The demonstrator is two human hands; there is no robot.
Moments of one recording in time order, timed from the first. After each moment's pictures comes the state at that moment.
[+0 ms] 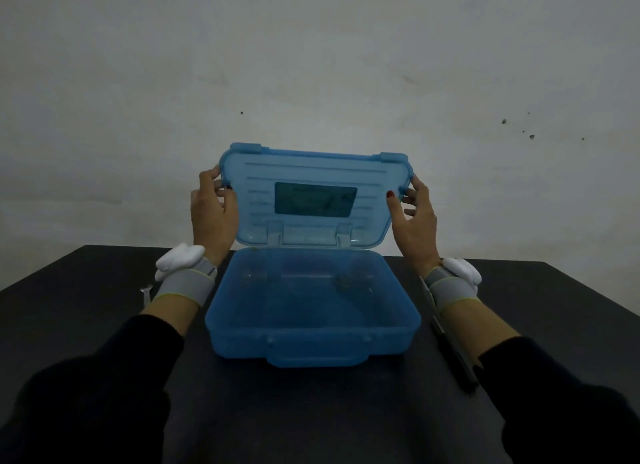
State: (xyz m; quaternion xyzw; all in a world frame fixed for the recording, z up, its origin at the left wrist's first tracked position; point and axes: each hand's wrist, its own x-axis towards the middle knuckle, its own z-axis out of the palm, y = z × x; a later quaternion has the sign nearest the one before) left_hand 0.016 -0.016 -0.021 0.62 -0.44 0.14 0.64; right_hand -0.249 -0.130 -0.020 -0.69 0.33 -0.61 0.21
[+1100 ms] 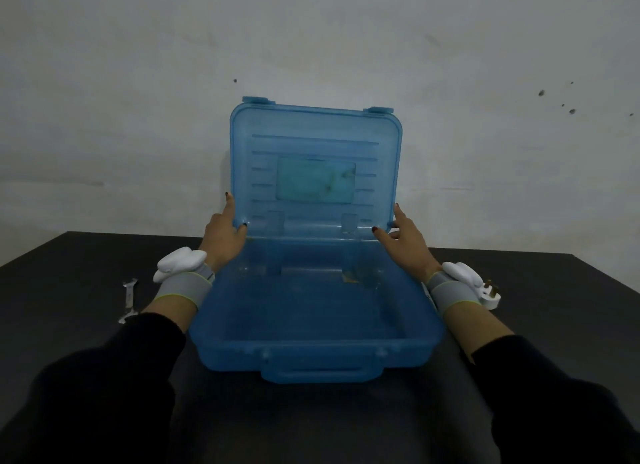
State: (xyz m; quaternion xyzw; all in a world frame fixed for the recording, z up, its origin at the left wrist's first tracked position) left_hand 0.052 -0.062 -0.079 0.76 -0.51 -0.02 0.40; right_hand -0.230 -0.188 -0.075 -0.78 0.43 -0.38 0.25
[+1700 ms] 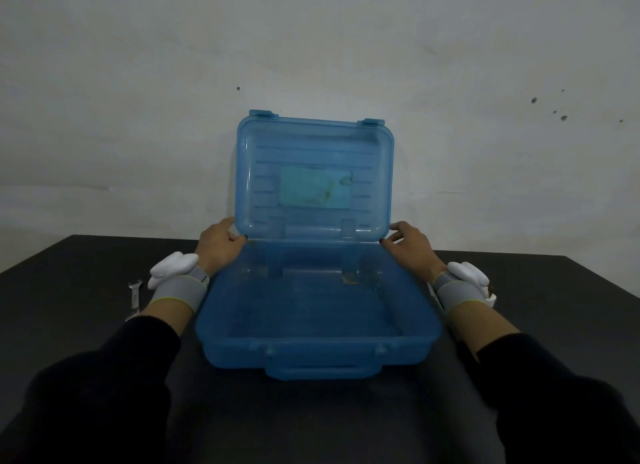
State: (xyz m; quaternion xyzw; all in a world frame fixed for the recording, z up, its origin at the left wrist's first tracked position) left_hand 0.051 -0.045 -0.077 0.77 -0.47 -0.04 0.42; right_hand -0.241 -0.187 -0.072 -0.77 0.50 -0.33 0.22
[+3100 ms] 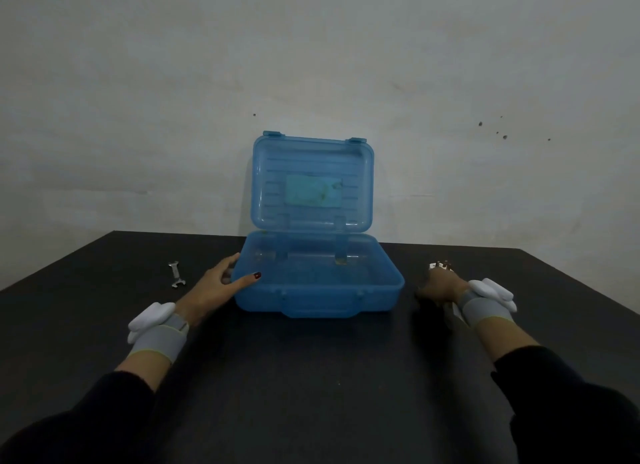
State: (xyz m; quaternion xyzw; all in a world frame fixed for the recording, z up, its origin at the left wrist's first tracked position) left_hand 0.001 0.097 -0.112 0.66 -0.48 -0.26 0.52; right_hand -0.348 -0.072 -0.074 -0.77 0.63 -0.06 0.08
